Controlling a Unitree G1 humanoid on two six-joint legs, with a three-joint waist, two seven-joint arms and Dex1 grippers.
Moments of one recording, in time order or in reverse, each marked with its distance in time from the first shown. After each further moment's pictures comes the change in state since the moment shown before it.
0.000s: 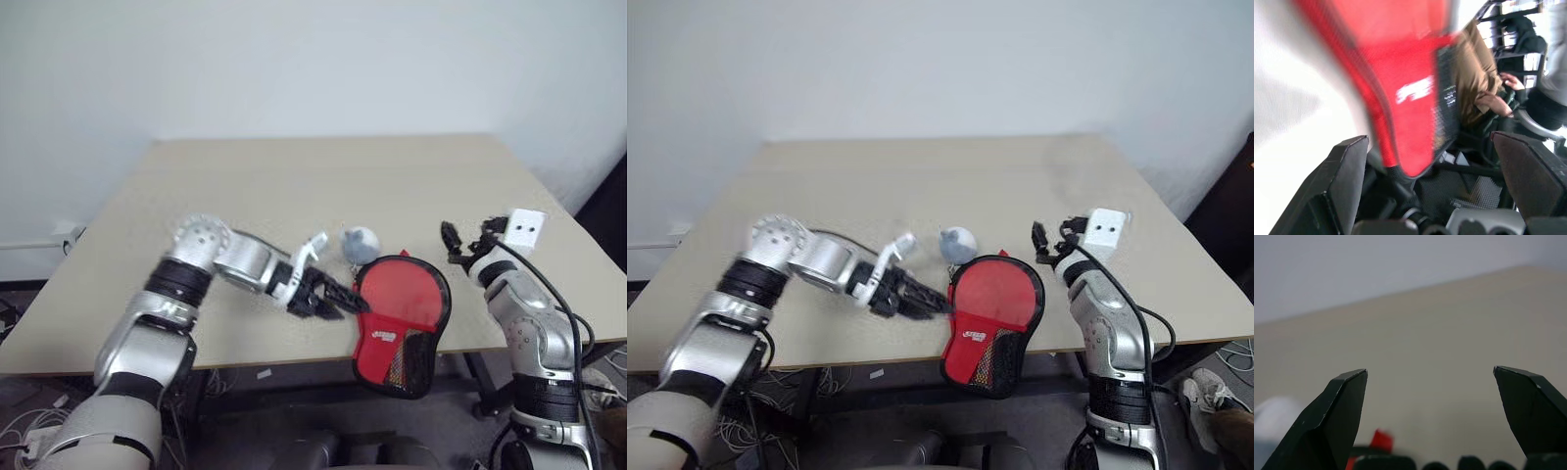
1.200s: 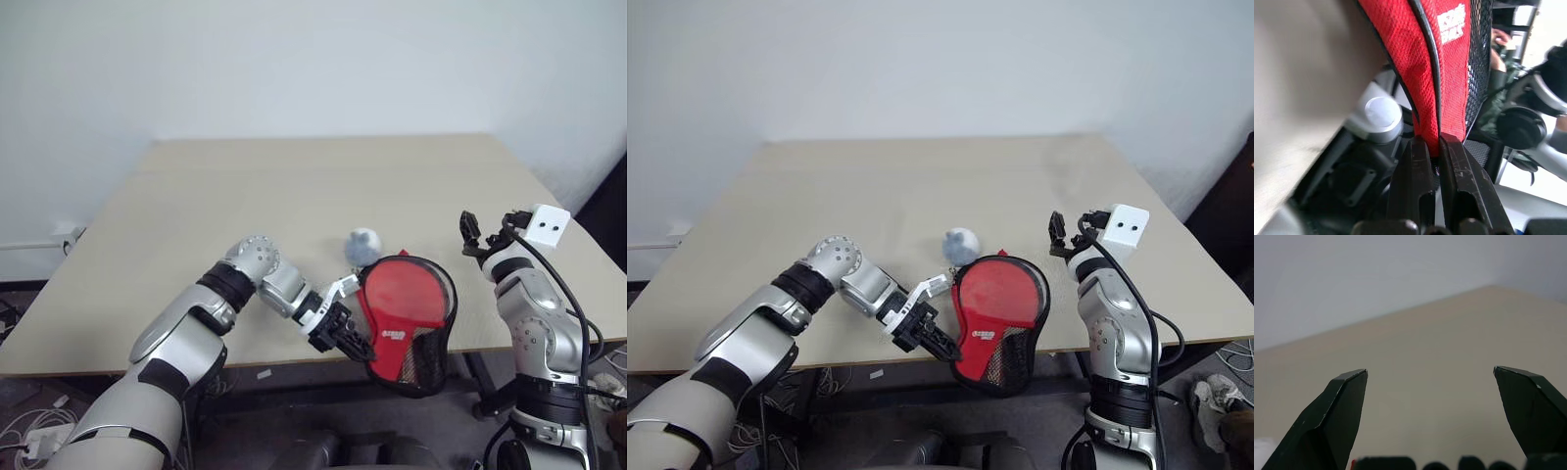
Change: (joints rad) left arm -0.027 -0.173 -0.345 0.239 -0.043 0.011 0.054; right arm -0.009 0.038 -0.112 -0.014 0.001 -0.057 -0.111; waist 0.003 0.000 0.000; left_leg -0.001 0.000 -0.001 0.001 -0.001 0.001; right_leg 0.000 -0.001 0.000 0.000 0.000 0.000
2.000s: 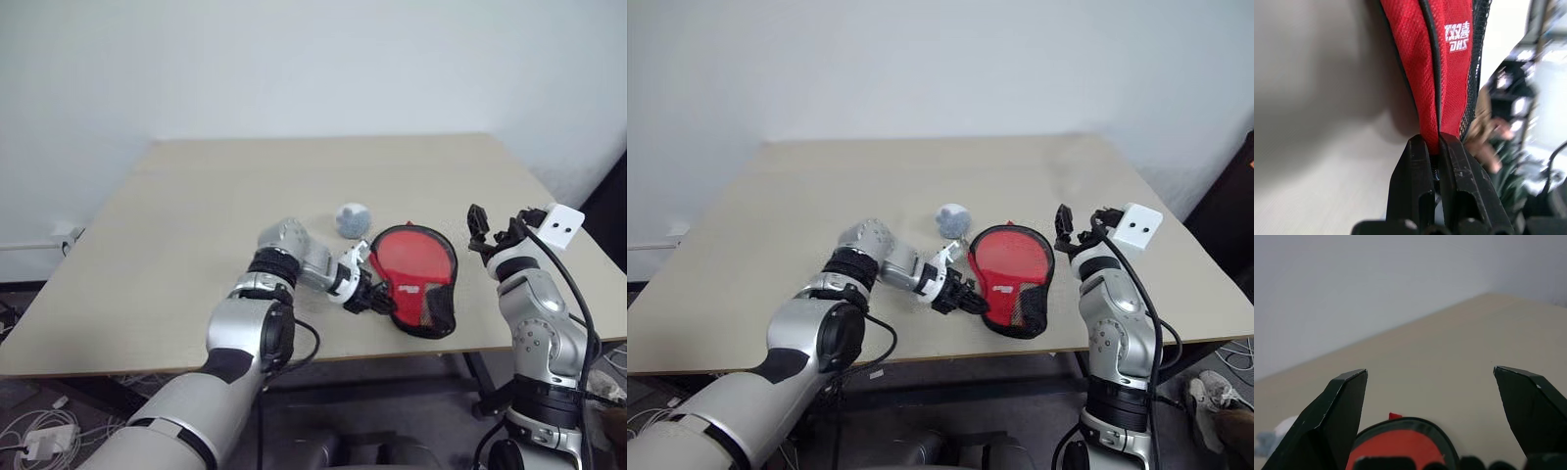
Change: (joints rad) left arm -0.188 -0.373 0.858 0.372 1.084 -0.013 -0.190; right arm -0.004 0.049 -0.043 -0.035 0.039 -0.020 -0.018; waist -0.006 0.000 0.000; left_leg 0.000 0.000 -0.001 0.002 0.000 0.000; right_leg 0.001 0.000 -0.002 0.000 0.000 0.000
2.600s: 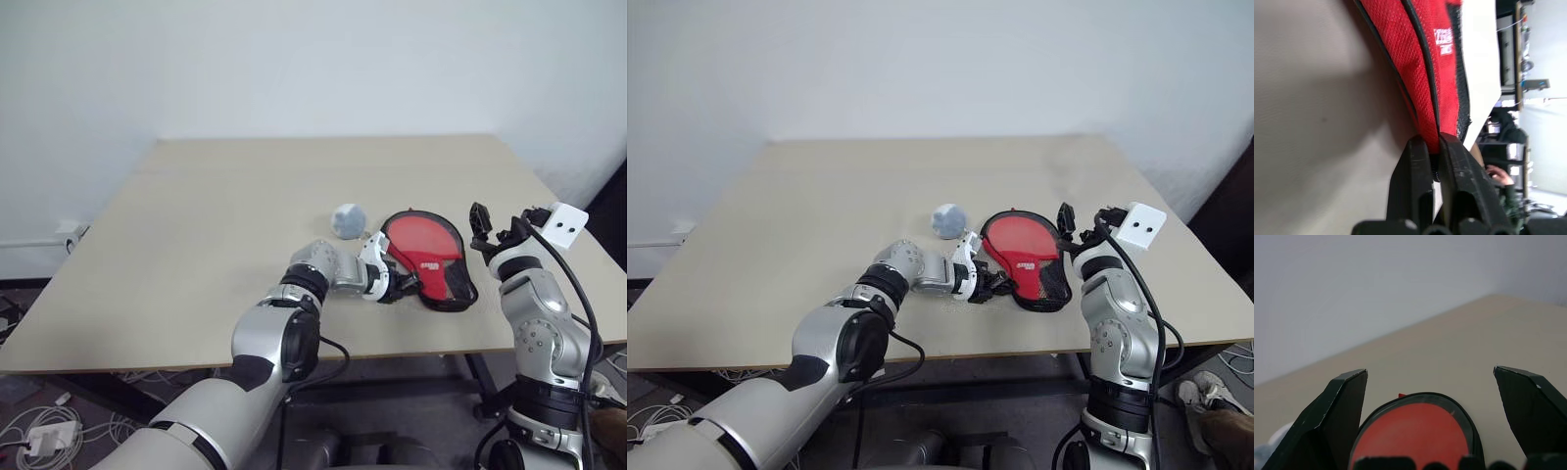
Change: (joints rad) left arm -0.002 -0.199 0.164 0.191 0.030 -0.557 0.027; right arm 0.002 -0.001 -0.018 -0.011 0.010 0.001 -0.001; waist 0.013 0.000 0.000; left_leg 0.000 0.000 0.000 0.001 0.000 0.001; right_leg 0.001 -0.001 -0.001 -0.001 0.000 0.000
